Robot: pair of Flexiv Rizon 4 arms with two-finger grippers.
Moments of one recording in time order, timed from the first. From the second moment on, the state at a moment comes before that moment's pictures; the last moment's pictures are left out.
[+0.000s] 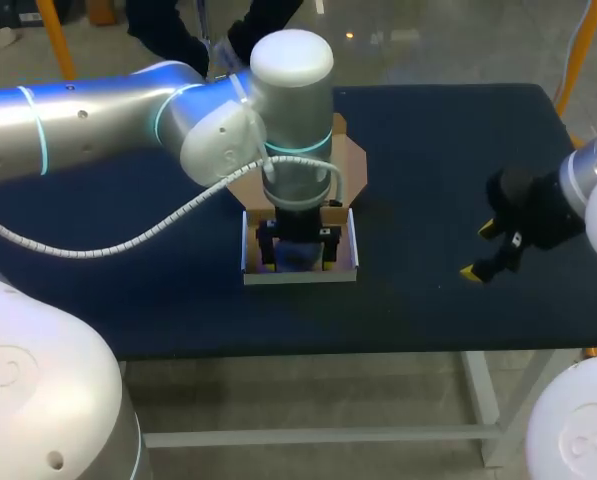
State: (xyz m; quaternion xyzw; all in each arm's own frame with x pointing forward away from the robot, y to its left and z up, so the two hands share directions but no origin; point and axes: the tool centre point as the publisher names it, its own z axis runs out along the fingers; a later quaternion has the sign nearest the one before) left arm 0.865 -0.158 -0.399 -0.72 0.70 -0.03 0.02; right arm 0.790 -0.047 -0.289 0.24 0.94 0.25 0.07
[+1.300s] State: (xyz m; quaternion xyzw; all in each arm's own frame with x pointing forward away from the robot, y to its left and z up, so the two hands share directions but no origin) left arm 0.803 -0.157 -0.411 -0.73 0.69 0.00 0.00; right arm 0.789 -0.047 -0.288 0.24 0.94 0.25 0.07
